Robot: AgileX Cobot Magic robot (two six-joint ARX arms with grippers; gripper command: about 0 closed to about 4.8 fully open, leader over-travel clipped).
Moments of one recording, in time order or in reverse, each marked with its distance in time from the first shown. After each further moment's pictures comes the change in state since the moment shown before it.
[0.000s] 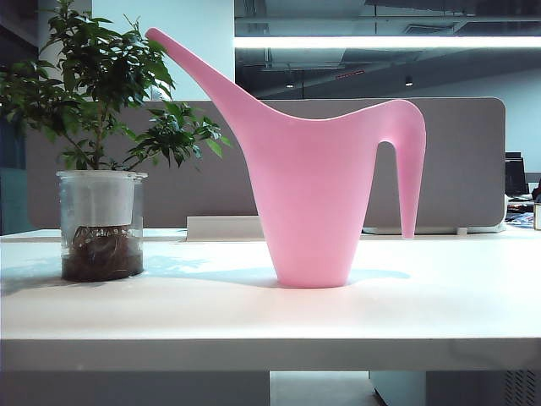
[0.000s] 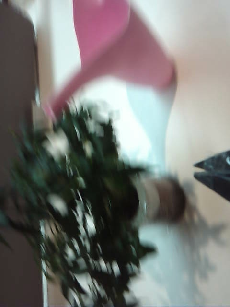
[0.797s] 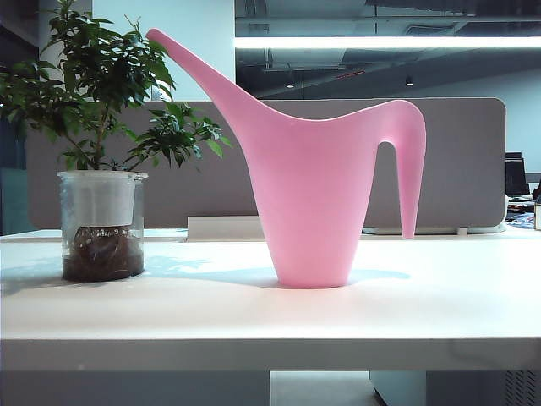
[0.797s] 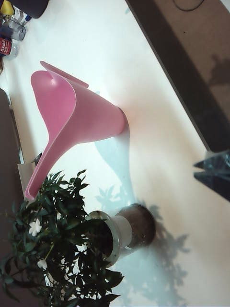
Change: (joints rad) left arm 0.000 -0.159 0.278 -0.490 0.157 0.156; right arm 0.000 0.000 0.000 0.000 0.000 0.000
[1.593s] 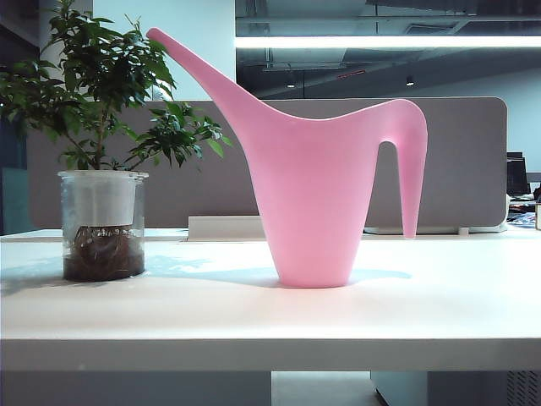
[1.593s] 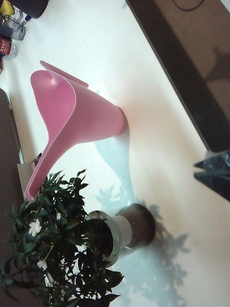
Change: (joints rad) left arm 0.000 0.000 0.000 0.000 0.000 0.000; right arm 0.000 0.005 0.190 0.085 0.113 0.066
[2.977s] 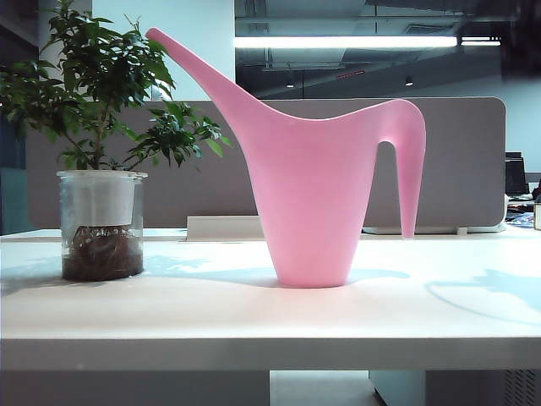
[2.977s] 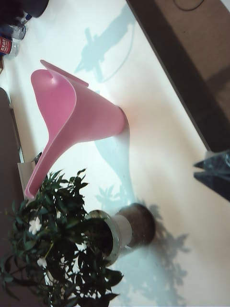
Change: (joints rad) left arm 0.000 -0.001 0.000 0.000 0.000 0.000; right arm 0.068 1.312 0.575 0.541 0.074 -0.056
